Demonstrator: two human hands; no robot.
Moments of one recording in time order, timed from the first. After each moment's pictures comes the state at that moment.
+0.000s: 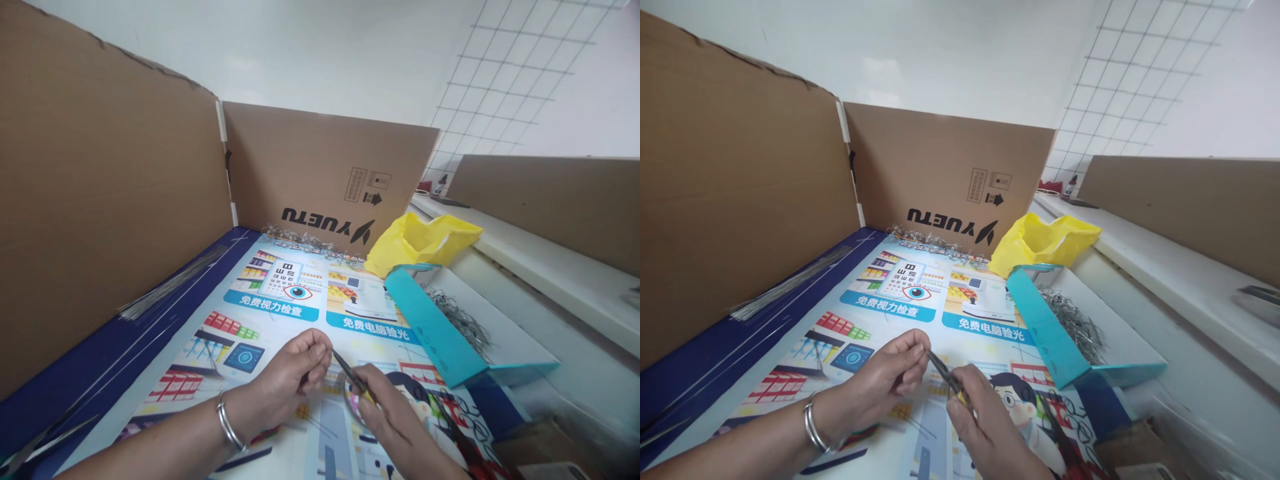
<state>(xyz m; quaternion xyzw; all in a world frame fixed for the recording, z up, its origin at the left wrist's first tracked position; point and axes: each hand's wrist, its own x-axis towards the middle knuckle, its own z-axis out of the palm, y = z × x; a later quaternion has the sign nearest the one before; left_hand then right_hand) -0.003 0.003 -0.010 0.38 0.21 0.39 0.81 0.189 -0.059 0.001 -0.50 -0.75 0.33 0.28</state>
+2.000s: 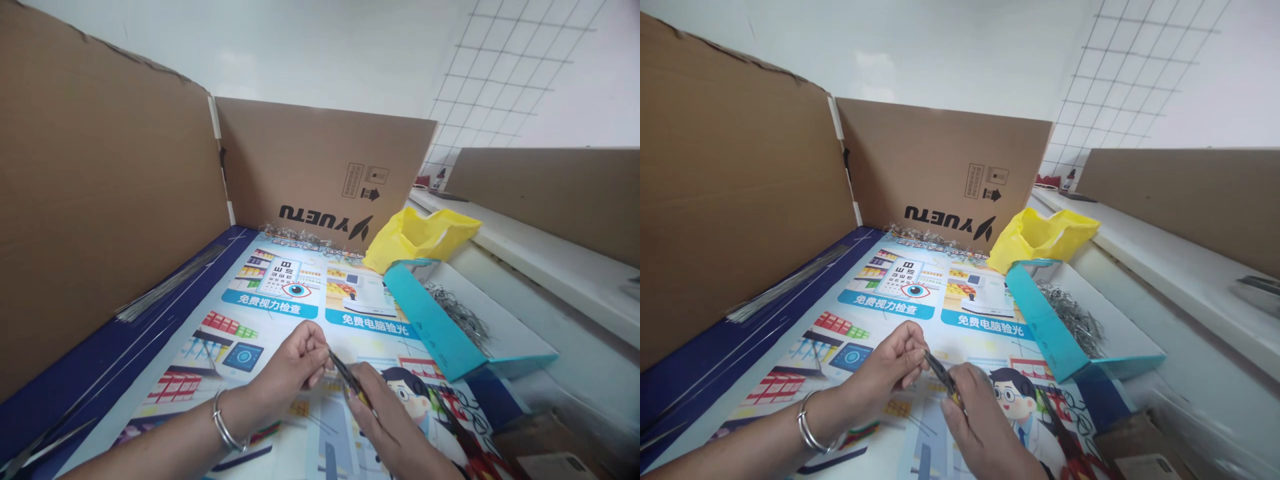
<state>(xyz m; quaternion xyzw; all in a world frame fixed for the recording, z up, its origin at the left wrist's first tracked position) -0.002 0.002 -0.002 0.49 0.27 0.39 0.73 0.185 -0.060 -0.013 -0.50 -0.77 0.29 0.25</state>
